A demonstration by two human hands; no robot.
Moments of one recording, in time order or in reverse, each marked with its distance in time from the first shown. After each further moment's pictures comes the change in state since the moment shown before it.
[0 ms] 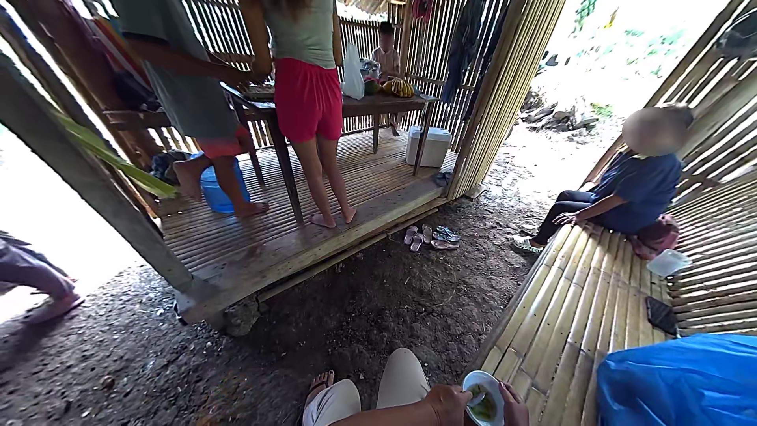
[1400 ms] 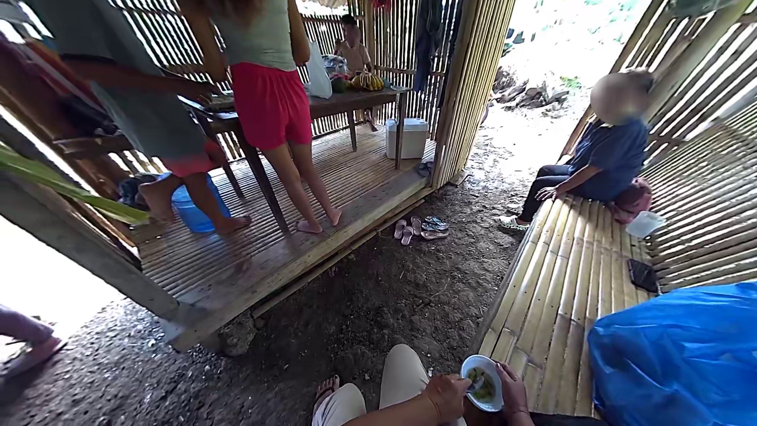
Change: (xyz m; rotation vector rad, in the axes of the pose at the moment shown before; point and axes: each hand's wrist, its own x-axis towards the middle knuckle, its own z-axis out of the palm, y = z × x) left_hand 0.004 -0.002 -0.004 0.002 0.004 0.014; right_hand 0.007 -0.002 0.001 -0.006 -0.028 -0.003
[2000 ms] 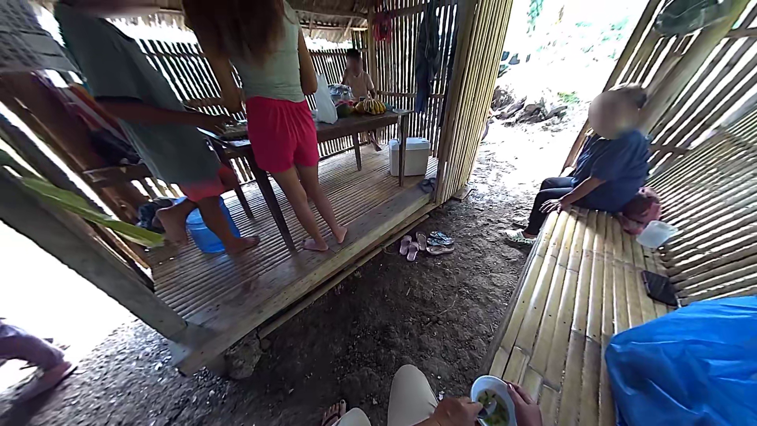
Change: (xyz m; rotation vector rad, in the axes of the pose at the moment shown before) left_hand 0.000 0.002 -0.001 -0.016 -0.007 0.012; right_hand -0.019 -0.030 0.002 -0.012 0.010 0.045
